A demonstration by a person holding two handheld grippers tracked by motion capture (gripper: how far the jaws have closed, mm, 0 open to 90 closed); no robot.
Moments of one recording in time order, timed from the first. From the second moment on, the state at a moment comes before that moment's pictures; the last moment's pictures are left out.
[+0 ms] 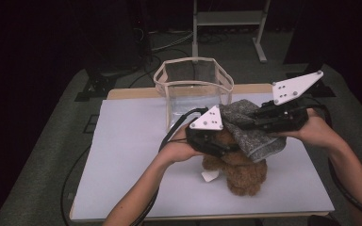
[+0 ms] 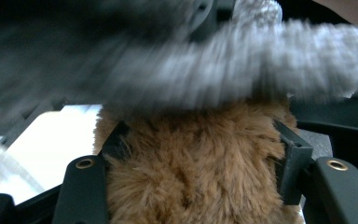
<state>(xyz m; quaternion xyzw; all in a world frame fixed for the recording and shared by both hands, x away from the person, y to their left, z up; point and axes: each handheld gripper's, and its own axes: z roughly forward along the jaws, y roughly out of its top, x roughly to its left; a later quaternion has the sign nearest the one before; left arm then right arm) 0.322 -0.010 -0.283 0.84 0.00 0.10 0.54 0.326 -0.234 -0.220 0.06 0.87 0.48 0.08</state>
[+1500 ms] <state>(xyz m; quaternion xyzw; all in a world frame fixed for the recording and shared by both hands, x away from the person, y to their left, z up) 0.328 -0.025 -0.329 0.79 0.04 0.05 0.61 0.315 -0.272 -0.231 0.09 0.87 0.47 0.11</state>
